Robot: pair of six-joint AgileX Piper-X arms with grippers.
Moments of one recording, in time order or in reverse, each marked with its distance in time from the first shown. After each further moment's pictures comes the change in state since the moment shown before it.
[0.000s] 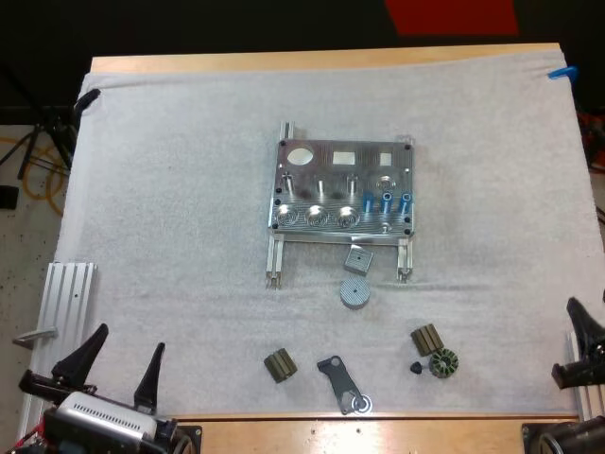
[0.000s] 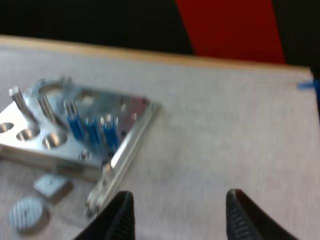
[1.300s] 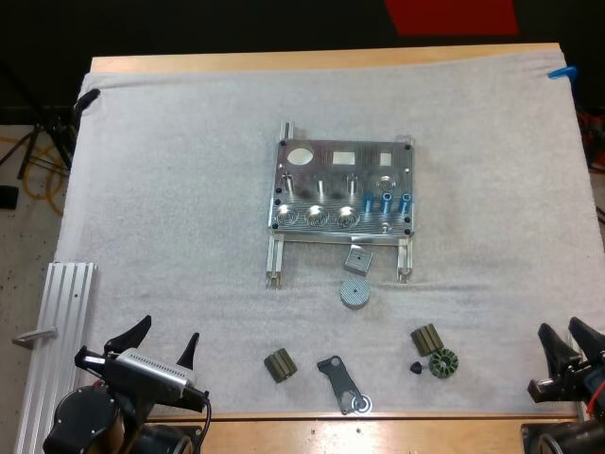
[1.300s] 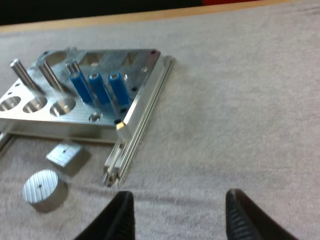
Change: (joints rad) left arm 0.000 0.000 0.266 -0.049 0.019 -0.032; right arm 0.000 -0.254 0.327 -0.071 -0.047 0.157
